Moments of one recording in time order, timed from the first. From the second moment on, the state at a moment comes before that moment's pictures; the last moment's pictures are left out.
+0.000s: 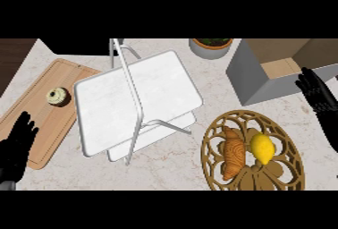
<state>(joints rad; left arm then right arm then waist) 0.08 0.50 -0.02 -1.46 0.38 0.33 0.18 -0.09 -0.55 0.03 -1.64 -0.21 0.06 -0.11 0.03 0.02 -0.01</state>
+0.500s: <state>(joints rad) 0.07 0.44 -0.10 -1.44 0.40 0.25 0.21 0.11 -0.63 -0.12 -1.69 0.05 -0.24 0.08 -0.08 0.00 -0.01</state>
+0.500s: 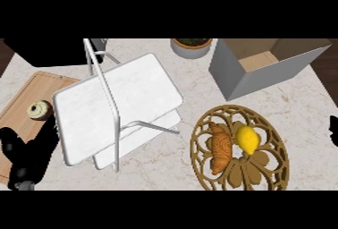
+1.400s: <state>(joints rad) -0.04 0.37 -0.14 -1.34 0.36 0.16 0.22 0.49 -0.63 0.04 -2.37 0.23 -0.13 0.56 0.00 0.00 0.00</state>
